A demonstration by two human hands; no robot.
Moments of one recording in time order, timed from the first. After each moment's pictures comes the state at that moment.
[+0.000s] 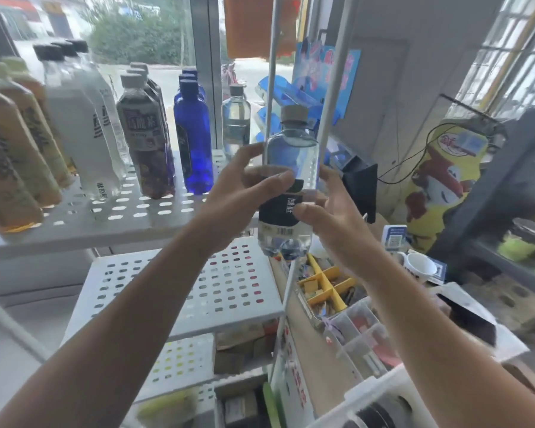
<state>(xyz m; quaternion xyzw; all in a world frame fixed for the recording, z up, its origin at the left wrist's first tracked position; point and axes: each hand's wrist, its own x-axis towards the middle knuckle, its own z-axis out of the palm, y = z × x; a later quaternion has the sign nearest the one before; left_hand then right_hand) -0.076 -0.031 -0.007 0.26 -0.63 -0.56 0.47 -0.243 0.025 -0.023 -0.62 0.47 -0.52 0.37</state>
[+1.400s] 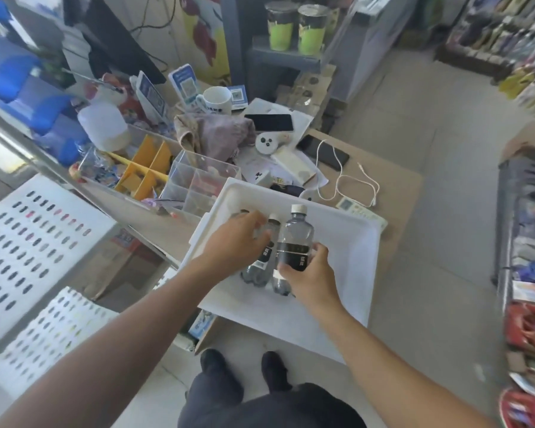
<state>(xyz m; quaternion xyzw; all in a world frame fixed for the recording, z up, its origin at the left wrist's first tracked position) -0.276 0.185 -0.249 0.22 -0.93 -0.30 -0.05 -0.316 0.353 -0.304 -0.04 0.85 -0.46 0.26</state>
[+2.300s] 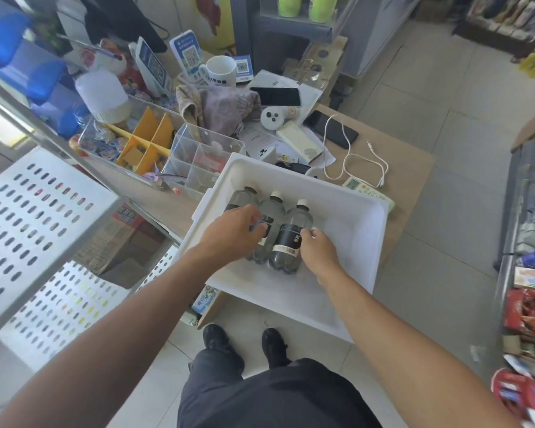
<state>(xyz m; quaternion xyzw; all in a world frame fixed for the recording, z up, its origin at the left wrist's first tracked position) -0.256 0.183 -0.271 0.23 -0.93 -0.27 -0.10 -0.348 0.343 -0.346 0.02 0.86 -0.39 0.32</state>
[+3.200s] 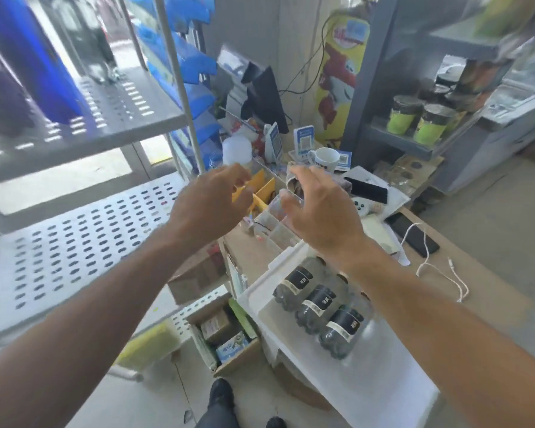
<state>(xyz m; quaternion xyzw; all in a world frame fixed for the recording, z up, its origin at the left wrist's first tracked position) -0.162 0.101 -0.099 0.37 -0.89 -0.13 0.22 -0.318 0.204 -0.116 -0.58 0.75 -0.30 -0.06</state>
